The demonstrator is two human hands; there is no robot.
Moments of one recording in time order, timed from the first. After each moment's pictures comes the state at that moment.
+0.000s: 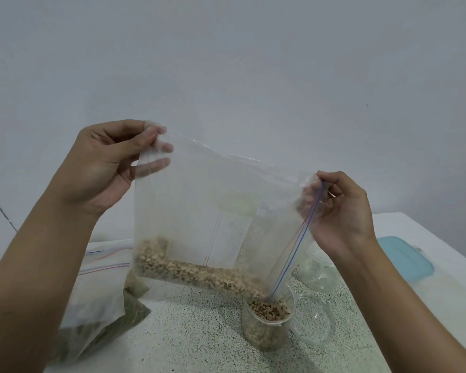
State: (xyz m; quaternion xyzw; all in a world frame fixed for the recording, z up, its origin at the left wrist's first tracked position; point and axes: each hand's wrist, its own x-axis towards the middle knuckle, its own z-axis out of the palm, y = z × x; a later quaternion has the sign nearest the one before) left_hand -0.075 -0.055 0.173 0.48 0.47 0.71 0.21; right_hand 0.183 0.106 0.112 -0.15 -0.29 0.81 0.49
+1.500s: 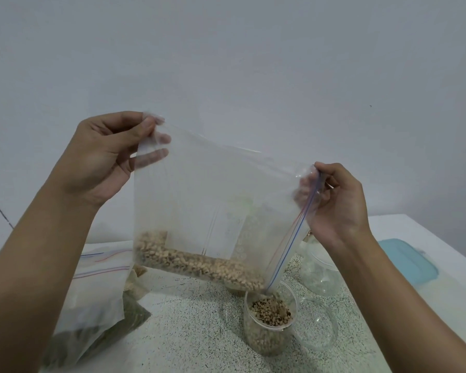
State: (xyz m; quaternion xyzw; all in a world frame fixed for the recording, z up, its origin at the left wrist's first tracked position) left_hand -0.091 -0.044 0.179 0.48 0.48 0.70 0.20; right_hand 0.168 0.116 0.120 -0.13 -0.30 0.80 0.51
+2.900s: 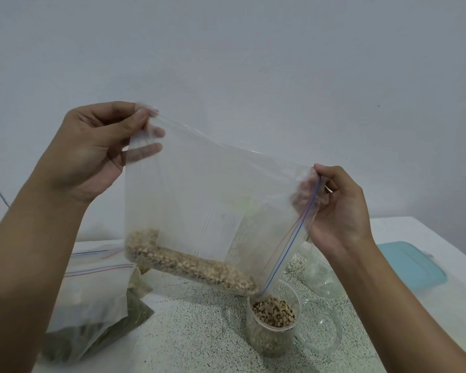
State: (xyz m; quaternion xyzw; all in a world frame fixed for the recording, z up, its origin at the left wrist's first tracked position) left_hand -0.092 -0.056 0.188 0.48 0.49 0.71 0.16; right_hand 0.165 0.104 0.119 -0.13 -0.30 0.81 0.48
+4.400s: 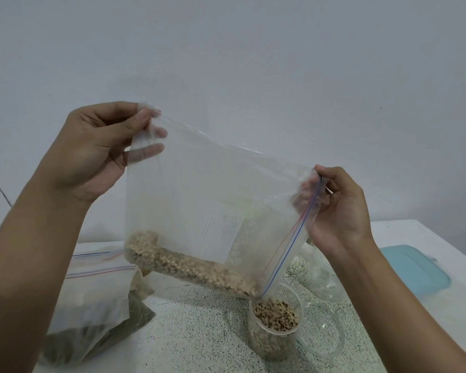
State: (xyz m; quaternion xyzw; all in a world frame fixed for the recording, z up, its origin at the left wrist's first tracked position) left_hand -0.092 -0.056 0.191 0.49 0.48 0.71 0.17; right_hand 0.160 0.106 0.122 -0.12 -0.29 0.82 0.48
